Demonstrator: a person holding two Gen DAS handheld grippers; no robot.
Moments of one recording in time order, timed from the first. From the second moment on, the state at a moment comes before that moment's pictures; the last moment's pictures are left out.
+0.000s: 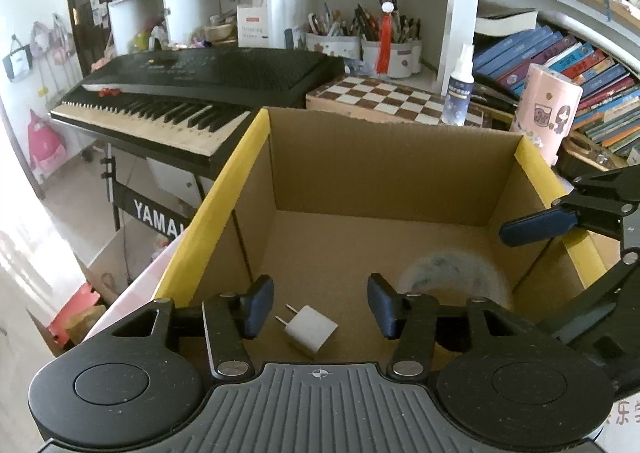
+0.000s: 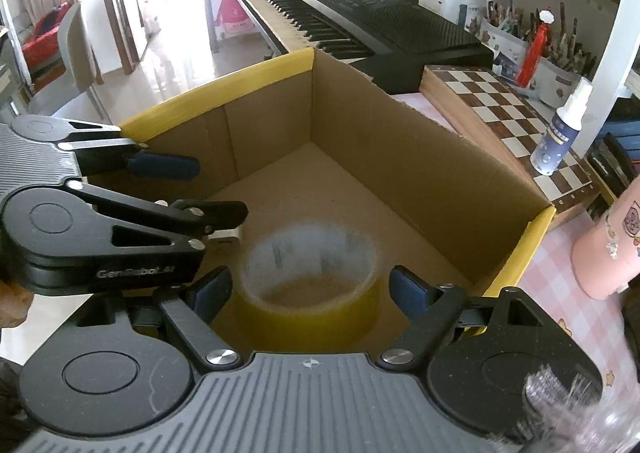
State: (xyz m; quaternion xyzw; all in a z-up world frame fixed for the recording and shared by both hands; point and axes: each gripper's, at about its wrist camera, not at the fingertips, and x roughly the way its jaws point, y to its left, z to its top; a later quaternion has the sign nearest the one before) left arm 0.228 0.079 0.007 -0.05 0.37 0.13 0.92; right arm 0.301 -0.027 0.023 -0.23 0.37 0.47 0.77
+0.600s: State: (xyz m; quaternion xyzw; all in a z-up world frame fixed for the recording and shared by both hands) left arm 0.179 0.079 0.042 -0.03 0.26 0.13 0.96; right arm 0.252 -0.067 0.065 -0.16 0.30 0.36 0.87
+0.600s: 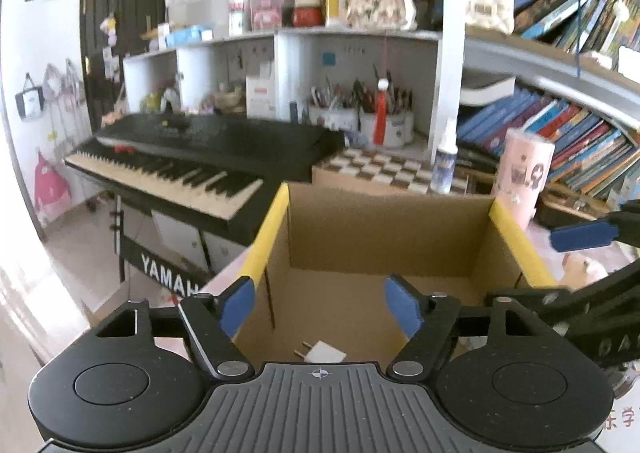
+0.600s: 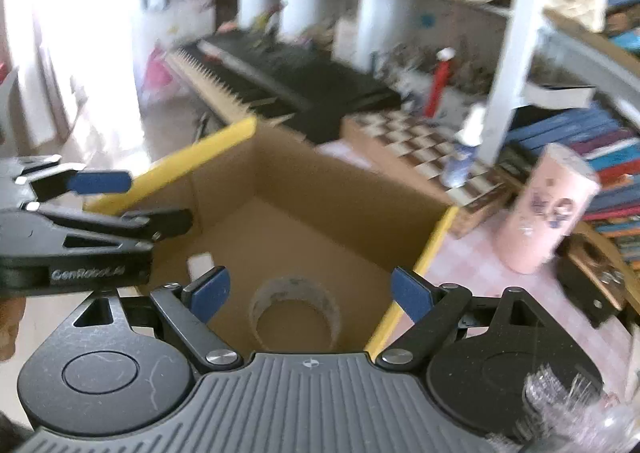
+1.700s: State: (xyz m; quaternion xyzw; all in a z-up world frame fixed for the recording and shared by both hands) left arm 0.036 0.078 0.015 -0.02 0.30 0.10 0.95; right arm 0.053 -0.107 0.020 -0.01 0.30 0.11 0.95
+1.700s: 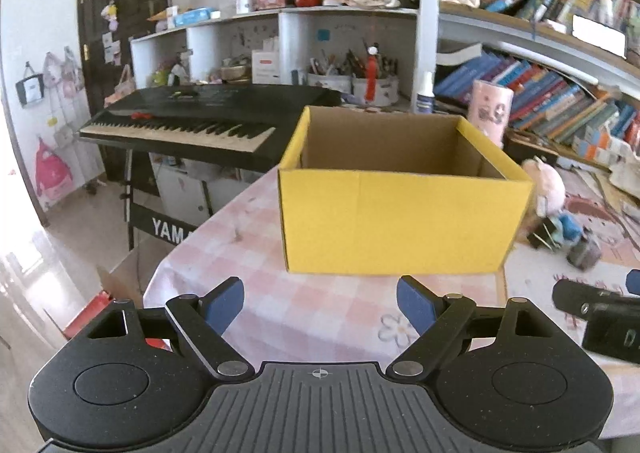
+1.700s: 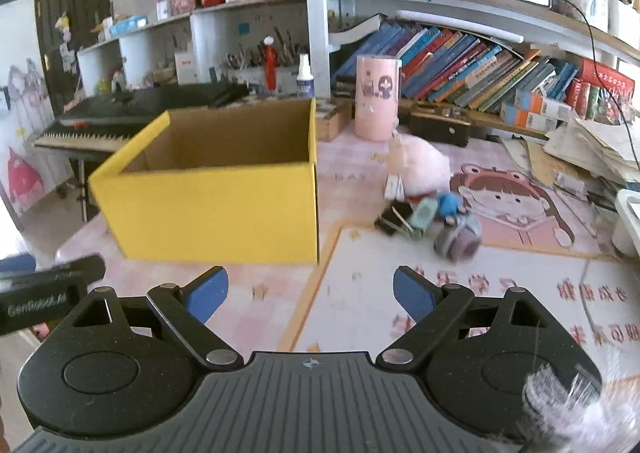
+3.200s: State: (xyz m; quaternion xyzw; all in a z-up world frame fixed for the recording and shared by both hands) left arm 0.016 0.001 0.006 0.04 0.31 -0.05 0.95; right arm -0.020 -0.172 0.006 0.02 0.33 -0.01 0.94
